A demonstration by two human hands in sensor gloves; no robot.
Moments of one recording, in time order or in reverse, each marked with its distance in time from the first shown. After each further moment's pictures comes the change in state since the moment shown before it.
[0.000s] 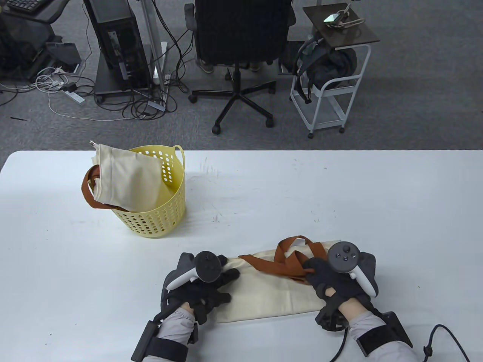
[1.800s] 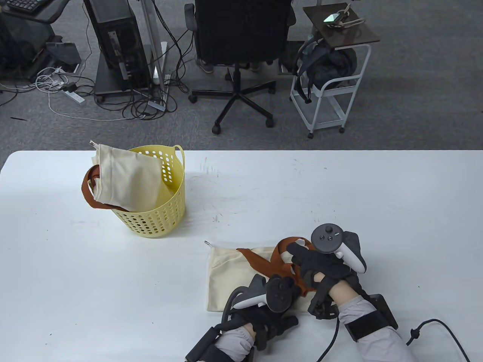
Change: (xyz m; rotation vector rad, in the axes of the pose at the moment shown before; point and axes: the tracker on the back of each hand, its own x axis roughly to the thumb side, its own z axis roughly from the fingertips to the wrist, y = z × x) left_hand 0.137 -0.071 -0.036 -0.107 -0.252 -0.147; right_hand 0.046 -0.021 -0.019 0.157 -0.101 -0.091
